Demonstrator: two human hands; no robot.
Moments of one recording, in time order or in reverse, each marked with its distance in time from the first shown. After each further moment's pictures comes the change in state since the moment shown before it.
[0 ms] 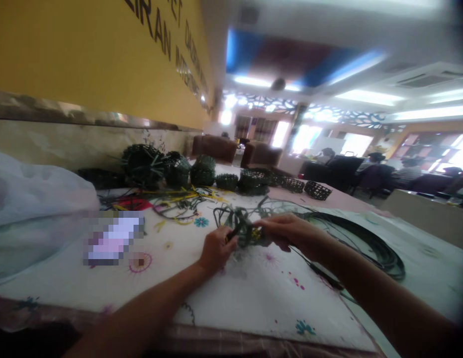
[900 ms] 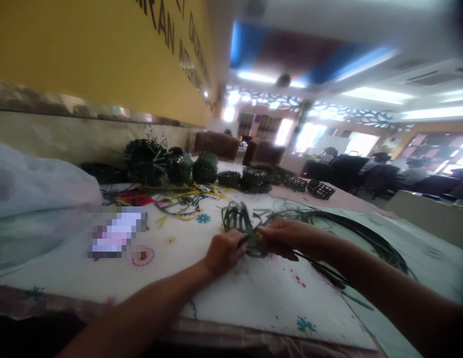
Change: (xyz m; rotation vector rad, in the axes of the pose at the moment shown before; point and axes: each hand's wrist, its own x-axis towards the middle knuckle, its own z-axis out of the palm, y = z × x) left_hand -0.008 -0.008 0.014 0.323 -0.106 0.301; right_hand 0.006 0.000 0.002 -0.056 -0.325 0.070
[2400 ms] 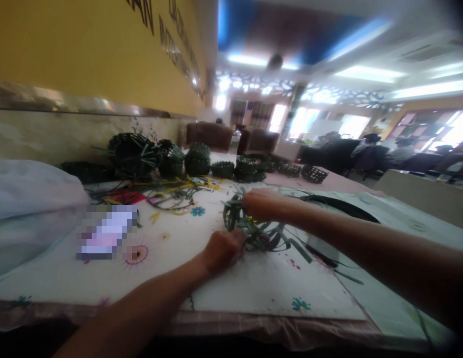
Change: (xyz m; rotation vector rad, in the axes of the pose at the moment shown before) left_hand -0.006 0.005 0.005 0.225 -0.177 0.210; right_hand 0.053 -0.036 -0.005 -1.402 0.232 0.127
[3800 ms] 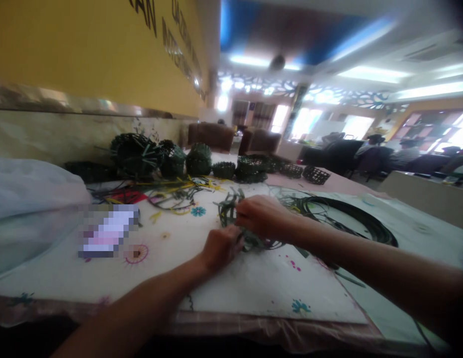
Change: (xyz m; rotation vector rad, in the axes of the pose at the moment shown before) left_hand 0.003 -0.001 -0.001 -0.032 0.065 -0.178; right_hand -0.031 -0.023 -0.005 0.124 0.199 -0.029
